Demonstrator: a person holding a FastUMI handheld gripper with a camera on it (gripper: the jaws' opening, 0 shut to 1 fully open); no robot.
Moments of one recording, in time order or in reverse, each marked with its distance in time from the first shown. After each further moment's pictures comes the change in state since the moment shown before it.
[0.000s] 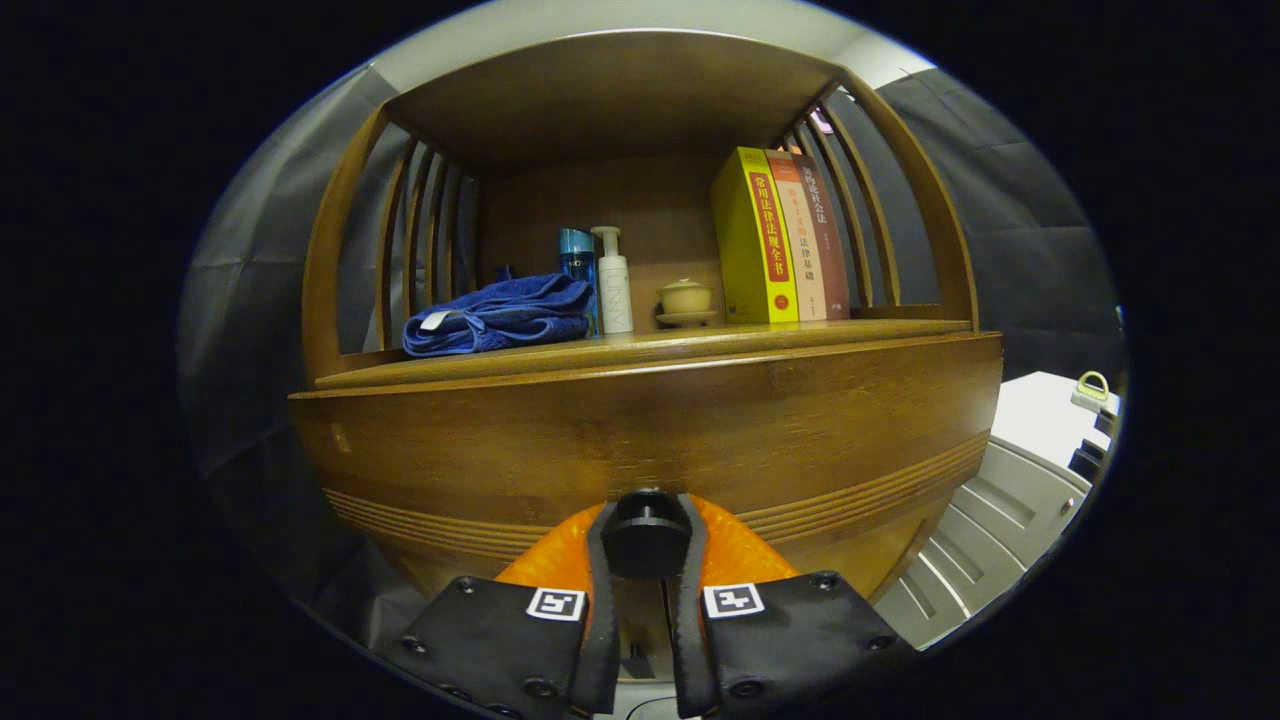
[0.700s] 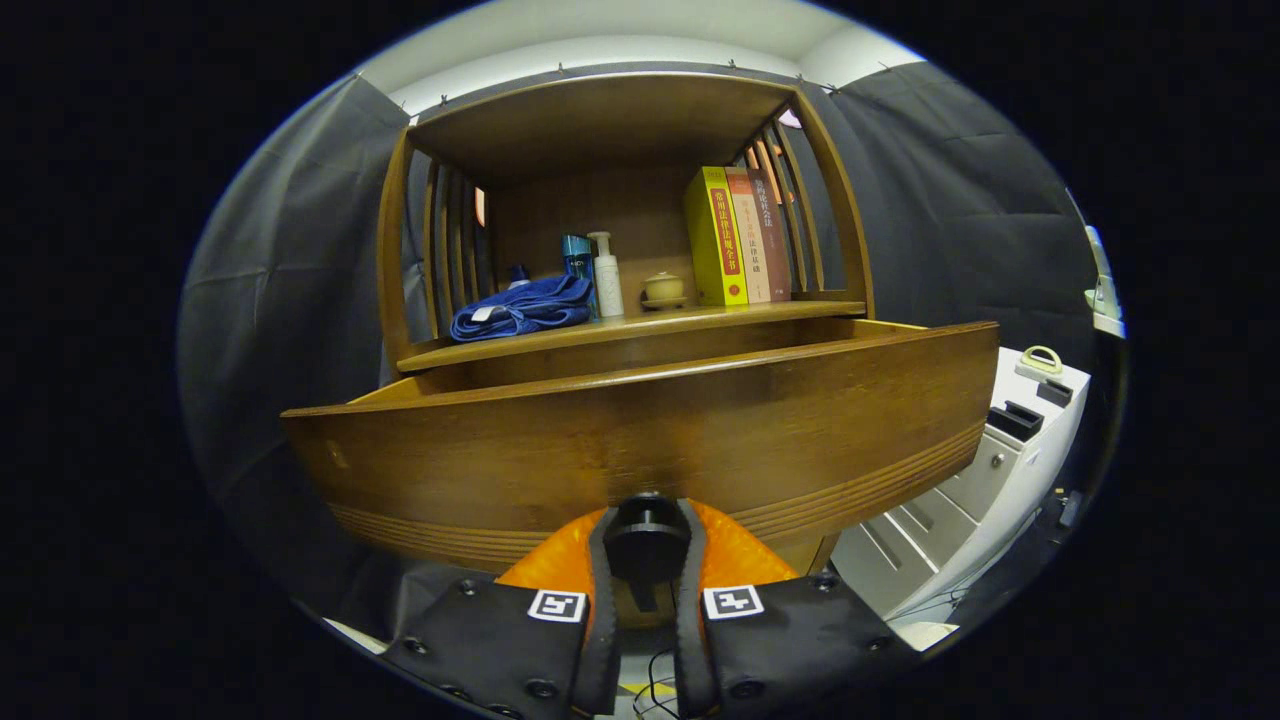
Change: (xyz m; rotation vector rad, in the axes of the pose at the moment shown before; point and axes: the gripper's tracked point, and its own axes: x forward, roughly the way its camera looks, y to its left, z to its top) arm -0.137 0.000 -0.019 0.026 0.067 -0.031
